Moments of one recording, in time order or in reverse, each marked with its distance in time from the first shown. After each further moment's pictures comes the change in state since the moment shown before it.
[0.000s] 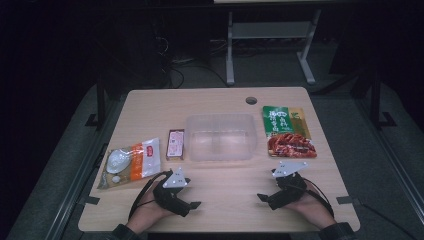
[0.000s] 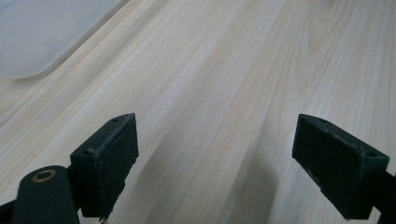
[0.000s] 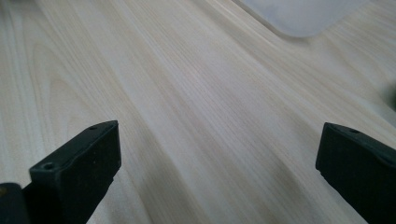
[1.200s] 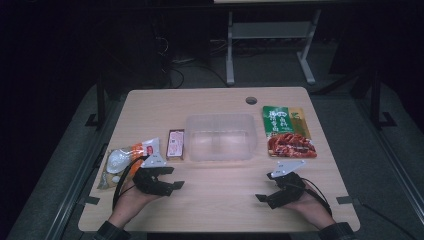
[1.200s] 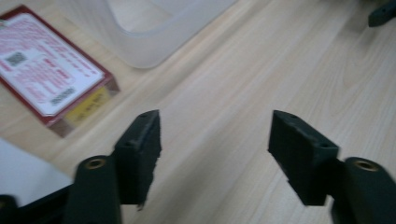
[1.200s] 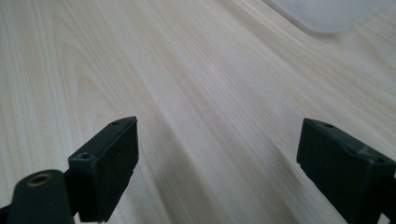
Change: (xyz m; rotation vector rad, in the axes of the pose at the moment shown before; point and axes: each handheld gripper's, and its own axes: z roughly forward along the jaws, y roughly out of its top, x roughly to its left) left arm 0.037 0.011 -0.056 -0.013 0.106 -0.189; right arm 0.000 0.003 0.001 0.027 0.081 0.011
